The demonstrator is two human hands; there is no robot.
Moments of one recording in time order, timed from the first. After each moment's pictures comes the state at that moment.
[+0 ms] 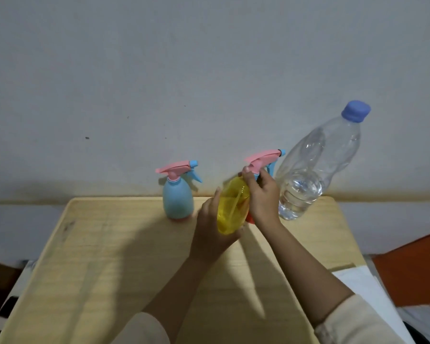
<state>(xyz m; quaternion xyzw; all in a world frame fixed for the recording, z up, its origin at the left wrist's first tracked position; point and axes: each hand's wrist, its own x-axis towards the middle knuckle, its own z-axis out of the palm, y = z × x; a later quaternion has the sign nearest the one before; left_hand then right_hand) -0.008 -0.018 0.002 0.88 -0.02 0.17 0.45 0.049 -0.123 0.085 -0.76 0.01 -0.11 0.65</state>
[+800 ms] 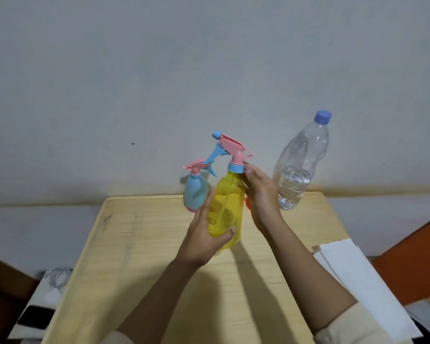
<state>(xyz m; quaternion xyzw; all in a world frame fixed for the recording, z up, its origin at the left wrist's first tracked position) -0.128 0.033 0.092 0.83 -0.04 0.06 0.55 -0.063 -0.097 0.158 -0.59 -0.01 -0.01 0.81</state>
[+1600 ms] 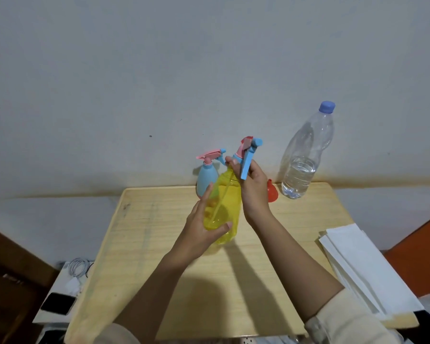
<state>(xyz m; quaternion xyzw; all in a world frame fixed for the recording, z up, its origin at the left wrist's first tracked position) -0.175 0.066 0.098 0.82 -0.04 0.05 0.57 -0.117 -0.057 0.173 -0.61 -0.05 -0.06 0.79</state>
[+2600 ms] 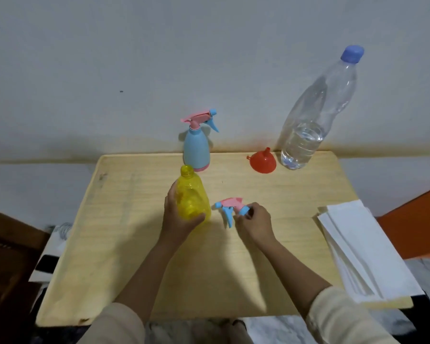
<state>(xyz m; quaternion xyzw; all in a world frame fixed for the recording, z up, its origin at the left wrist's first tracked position) -0.147 0.075 -0.006 0.80 0.12 0.09 0.58 -0.109 -0.122 -0.015 -0.88 0.08 0.09 0.46</state>
